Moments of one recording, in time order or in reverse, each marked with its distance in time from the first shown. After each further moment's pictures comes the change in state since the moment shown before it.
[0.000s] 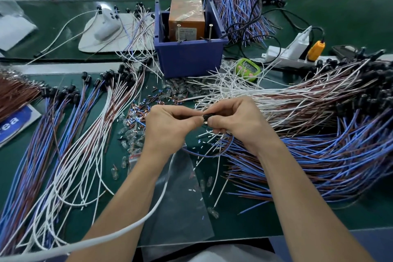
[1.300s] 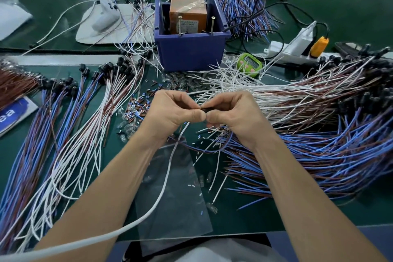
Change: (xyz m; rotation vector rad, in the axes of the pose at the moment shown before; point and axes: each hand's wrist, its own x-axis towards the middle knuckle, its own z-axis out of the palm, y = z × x) left_hand 0.024 0.000 -0.008 -0.211 -0.264 -0.035; right_hand 0.002 -0.001 0.005 0.096 -0.048 -0.063
